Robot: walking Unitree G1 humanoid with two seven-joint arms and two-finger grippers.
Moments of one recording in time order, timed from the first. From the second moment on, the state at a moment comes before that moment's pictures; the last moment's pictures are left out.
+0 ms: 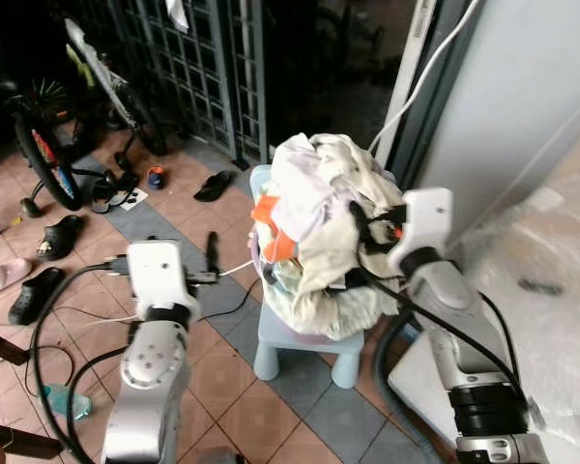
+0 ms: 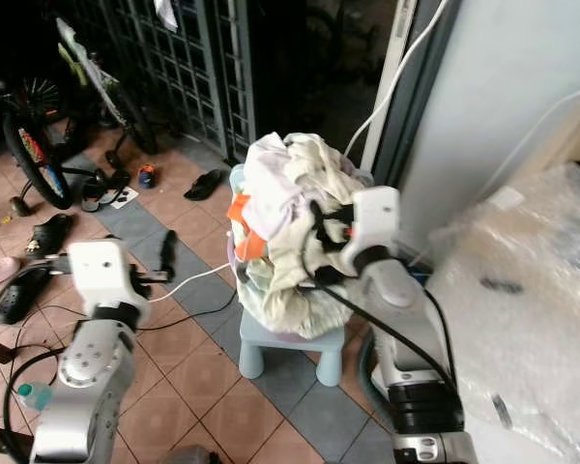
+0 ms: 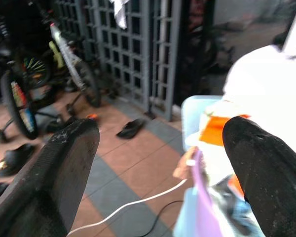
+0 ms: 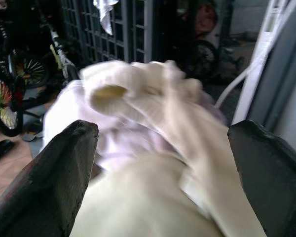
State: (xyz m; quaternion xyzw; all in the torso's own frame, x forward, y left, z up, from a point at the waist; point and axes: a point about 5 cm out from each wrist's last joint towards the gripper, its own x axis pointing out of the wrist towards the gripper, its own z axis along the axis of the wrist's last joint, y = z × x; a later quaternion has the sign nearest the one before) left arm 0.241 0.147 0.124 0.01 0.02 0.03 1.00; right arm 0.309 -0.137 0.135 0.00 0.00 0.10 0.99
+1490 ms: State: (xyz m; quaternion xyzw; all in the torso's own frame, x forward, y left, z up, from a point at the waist) left arm 0.234 0.144 0.130 -0.01 0.04 0.03 1.00; right arm 0.368 -0.139 0.125 -0.05 0.11 0.11 0.99
